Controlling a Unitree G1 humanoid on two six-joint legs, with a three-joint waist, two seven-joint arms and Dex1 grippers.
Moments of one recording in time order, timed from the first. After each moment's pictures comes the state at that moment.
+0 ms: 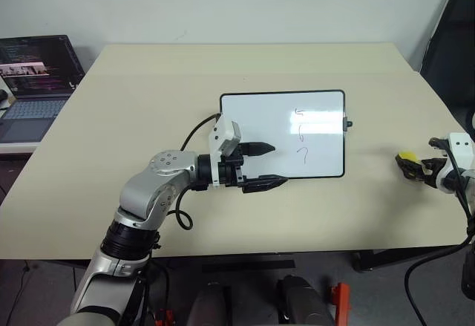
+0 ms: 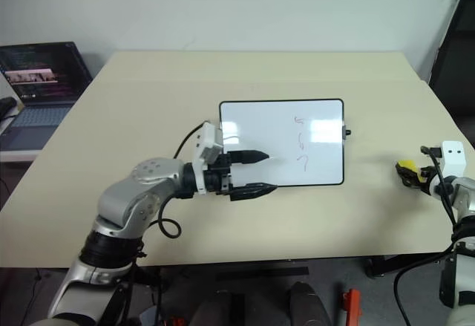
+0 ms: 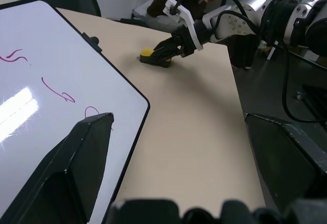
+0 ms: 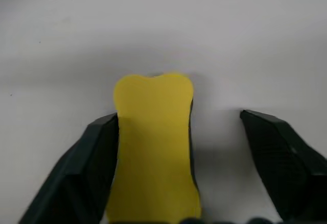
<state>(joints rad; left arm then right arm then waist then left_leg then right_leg) -0.55 0.47 -0.16 -0.20 -0.55 0.63 -0.97 -0.65 -0.82 -0.25 0.91 0.22 0.43 0.68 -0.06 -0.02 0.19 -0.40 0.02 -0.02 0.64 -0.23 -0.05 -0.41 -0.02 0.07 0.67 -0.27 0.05</state>
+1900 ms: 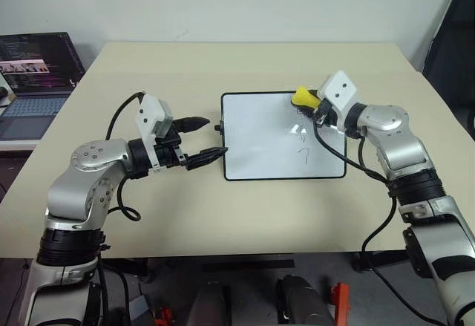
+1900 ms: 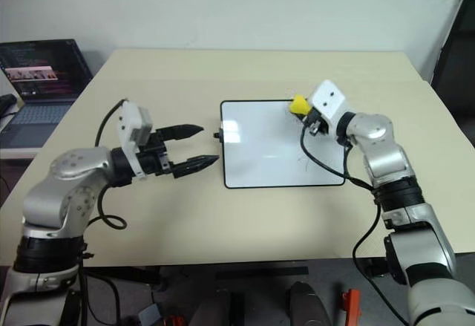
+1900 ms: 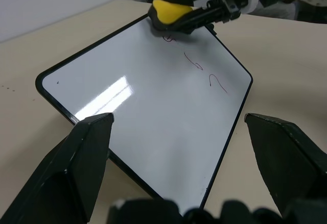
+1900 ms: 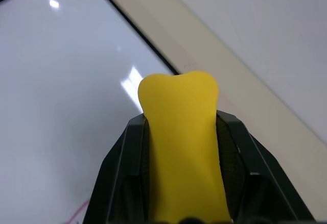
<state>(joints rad) -0.47 0.70 0.09 -0.16 -0.52 0.52 -0.96 -0.88 -0.54 0.21 0.48 -0.02 0.05 0.72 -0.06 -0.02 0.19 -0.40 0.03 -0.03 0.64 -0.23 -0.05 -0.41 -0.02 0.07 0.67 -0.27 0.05</state>
